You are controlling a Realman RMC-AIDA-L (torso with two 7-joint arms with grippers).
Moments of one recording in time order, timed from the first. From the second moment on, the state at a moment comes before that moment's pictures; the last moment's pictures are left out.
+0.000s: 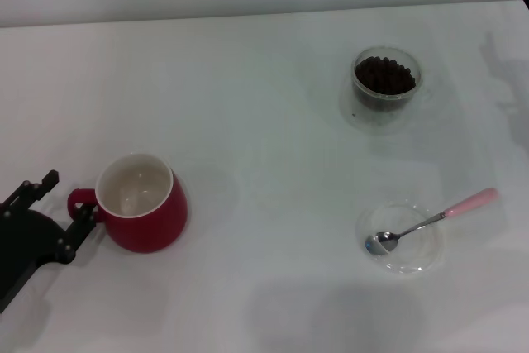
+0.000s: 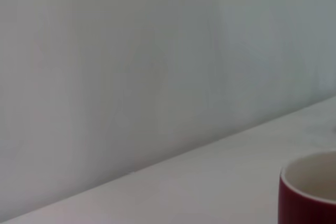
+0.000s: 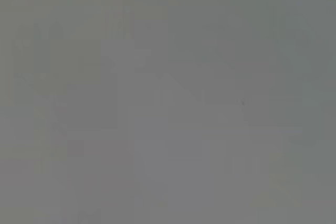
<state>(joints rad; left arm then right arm) -0.30 -2.08 2.84 0.02 -0.85 1.29 -0.16 0.57 2.02 -0.23 0.04 -0.86 -1.06 0.20</state>
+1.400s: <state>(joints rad) -0.30 -2.09 2.84 0.12 -0.83 1.25 -0.10 0.56 2.02 -0.24 0.03 -0.87 -1.07 0.20</state>
